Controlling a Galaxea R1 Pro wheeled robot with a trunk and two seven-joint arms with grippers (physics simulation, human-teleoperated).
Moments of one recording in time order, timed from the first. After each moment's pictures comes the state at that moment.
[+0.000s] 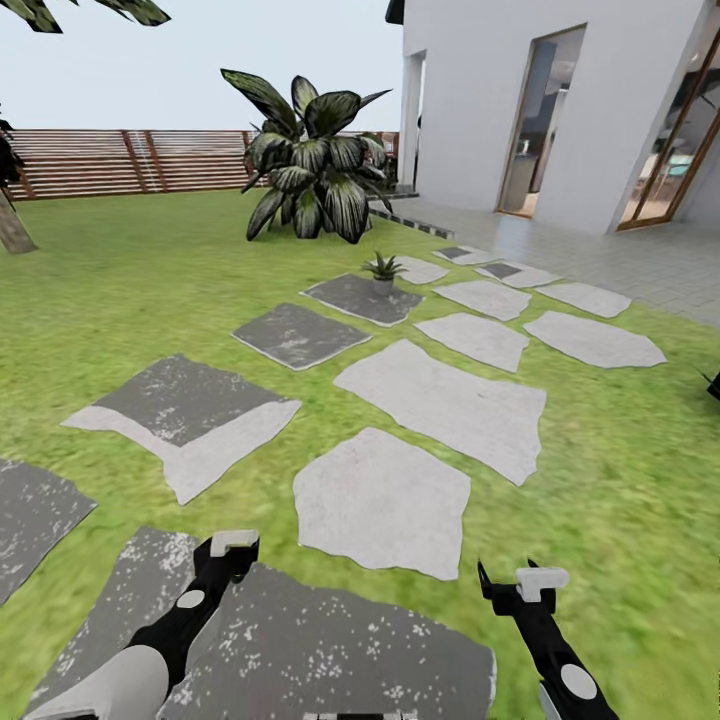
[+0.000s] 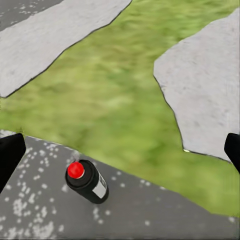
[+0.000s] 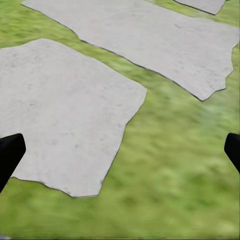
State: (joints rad) left arm -0.66 0.03 0.12 -0.26 -0.12 -0.31 0.05; right arm -0.25 -0.09 0.00 -0.85 0.00 -0.29 0.00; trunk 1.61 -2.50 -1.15
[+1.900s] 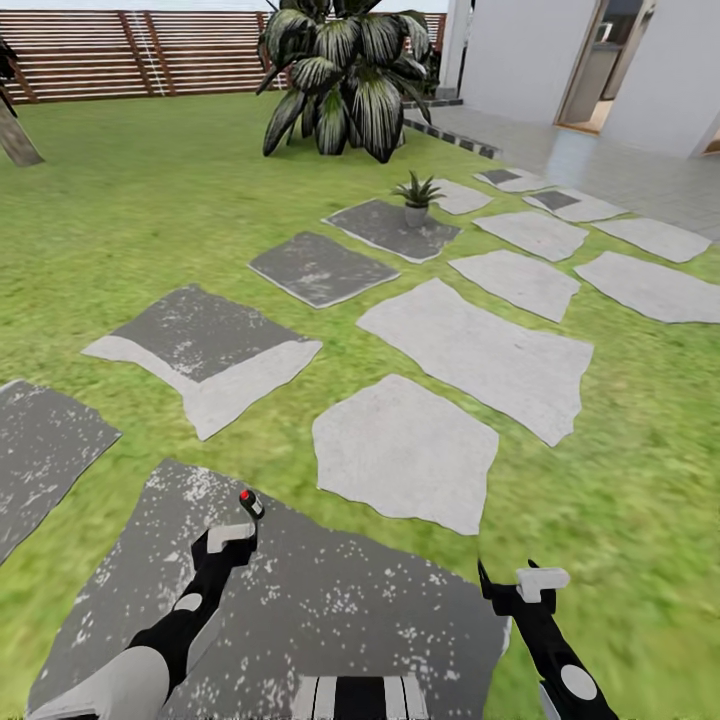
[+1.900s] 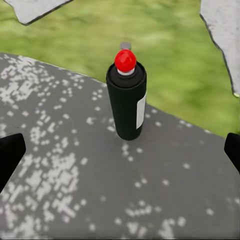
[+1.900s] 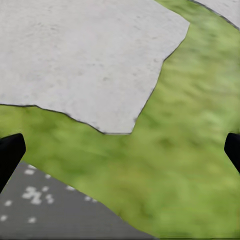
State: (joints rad) left arm -0.66 0.02 0.13 -0.25 -0.07 -0.45 0.04; right arm -0.25 -0.09 0.00 -0.85 0.00 -0.29 0.00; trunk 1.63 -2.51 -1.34
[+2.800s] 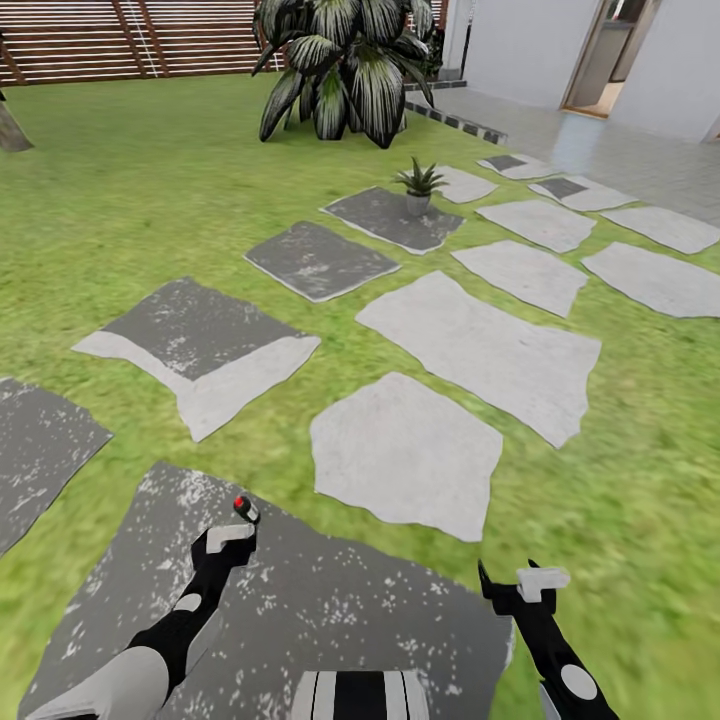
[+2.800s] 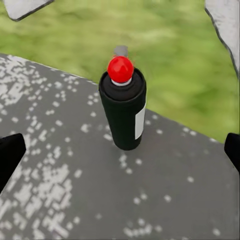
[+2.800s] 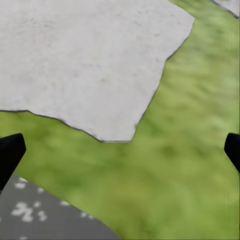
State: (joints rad) left arm -0.66 0.03 0.13 -0.25 -0.07 -0.45 0.05; right arm -0.25 -0.09 -0.01 -0.85 0.00 -0.29 0.00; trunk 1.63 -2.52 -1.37
